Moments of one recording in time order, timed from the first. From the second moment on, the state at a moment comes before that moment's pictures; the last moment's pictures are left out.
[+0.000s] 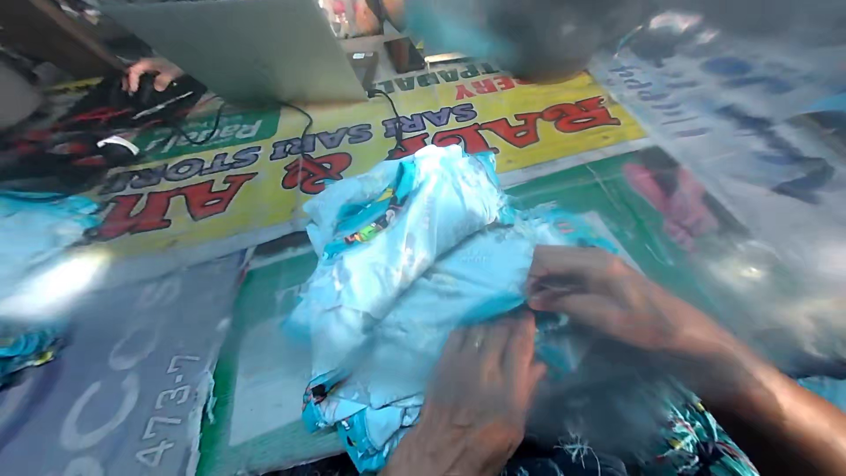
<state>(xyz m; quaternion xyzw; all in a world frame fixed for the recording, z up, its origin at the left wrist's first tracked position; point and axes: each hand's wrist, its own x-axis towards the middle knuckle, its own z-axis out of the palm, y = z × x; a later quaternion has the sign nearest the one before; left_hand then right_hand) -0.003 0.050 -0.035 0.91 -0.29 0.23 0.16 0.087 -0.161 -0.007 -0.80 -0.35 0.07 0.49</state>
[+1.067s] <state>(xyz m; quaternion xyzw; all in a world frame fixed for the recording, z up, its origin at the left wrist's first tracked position) 0.019 0.046 0.008 0.43 0.09 0.05 0.90 0.032 -0.102 -0.012 -0.80 -0.32 -0.35 0.38</state>
